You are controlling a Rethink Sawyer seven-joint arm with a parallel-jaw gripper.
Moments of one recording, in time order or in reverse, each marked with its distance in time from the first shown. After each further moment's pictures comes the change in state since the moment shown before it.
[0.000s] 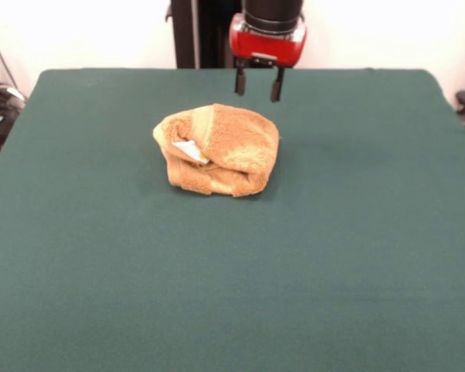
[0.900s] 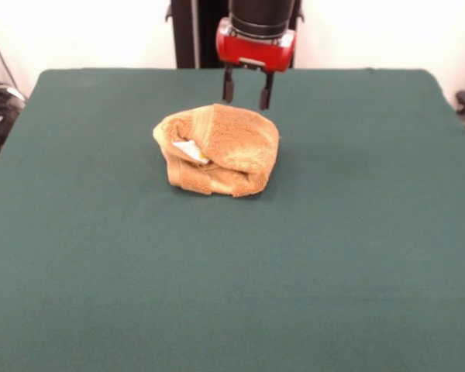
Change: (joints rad) arm -0.022 0.002 0.000 -0.054 0.000 0.018 0.000
